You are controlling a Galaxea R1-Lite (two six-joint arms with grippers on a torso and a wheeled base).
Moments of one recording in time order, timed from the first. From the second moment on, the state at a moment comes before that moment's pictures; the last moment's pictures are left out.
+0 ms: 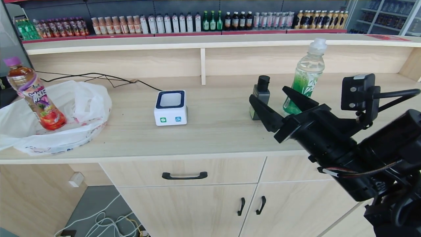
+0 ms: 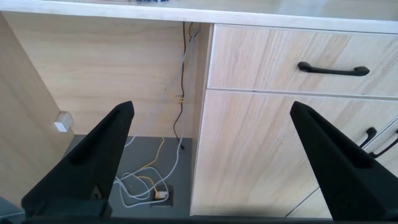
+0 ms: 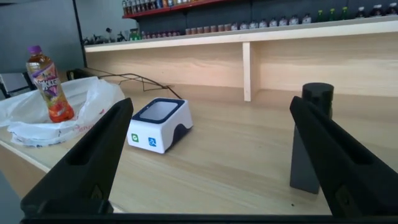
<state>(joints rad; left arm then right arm) 0.00 0.00 0.00 0.00 0.00 0.00 0.66 1.73 -0.58 -1.57 -0.07 -0.01</state>
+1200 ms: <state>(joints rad) 0.00 0.00 0.00 0.00 0.00 0.00 0.60 1.80 -0.61 -1.54 -0.34 -0.01</state>
